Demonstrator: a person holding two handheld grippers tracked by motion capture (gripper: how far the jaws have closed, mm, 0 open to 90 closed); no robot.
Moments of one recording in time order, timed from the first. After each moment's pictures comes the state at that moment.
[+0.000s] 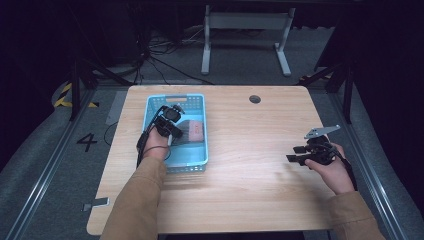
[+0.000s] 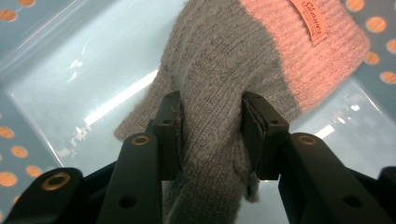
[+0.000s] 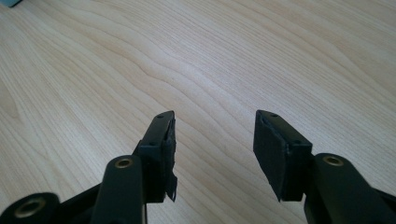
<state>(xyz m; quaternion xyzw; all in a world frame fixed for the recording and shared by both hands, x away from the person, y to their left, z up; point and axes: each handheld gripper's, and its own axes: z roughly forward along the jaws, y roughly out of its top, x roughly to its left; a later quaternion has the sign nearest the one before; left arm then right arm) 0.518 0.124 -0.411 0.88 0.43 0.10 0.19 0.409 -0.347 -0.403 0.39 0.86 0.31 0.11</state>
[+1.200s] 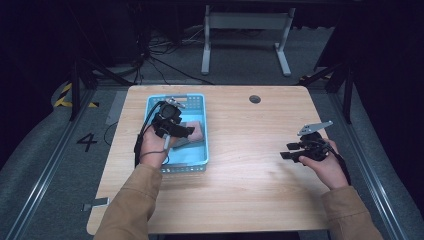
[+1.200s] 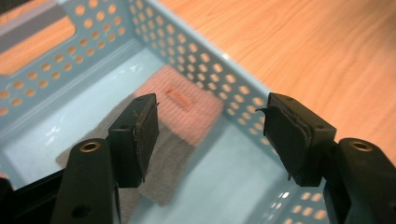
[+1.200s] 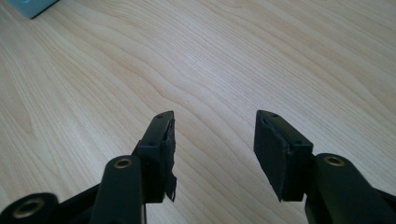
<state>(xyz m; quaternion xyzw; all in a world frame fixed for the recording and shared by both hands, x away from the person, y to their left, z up) 0.461 0.121 -0.344 0.86 0.37 0.11 0.35 0.420 -0.329 -0.398 0.37 0.87 0.32 0.10</state>
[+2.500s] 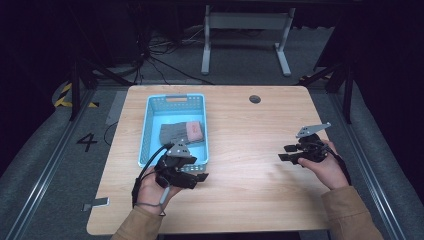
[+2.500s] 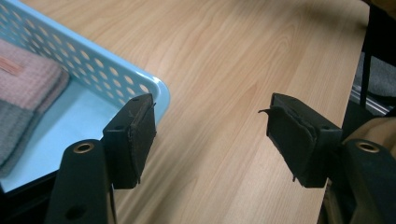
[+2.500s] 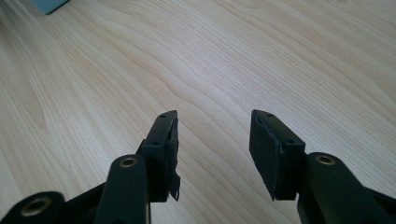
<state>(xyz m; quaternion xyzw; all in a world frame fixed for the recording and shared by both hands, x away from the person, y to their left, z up) 0.344 0.106 -0.375 0.87 0.27 0.04 0.41 0.416 -0.325 -0.401 0.35 0.87 0.33 0.10</state>
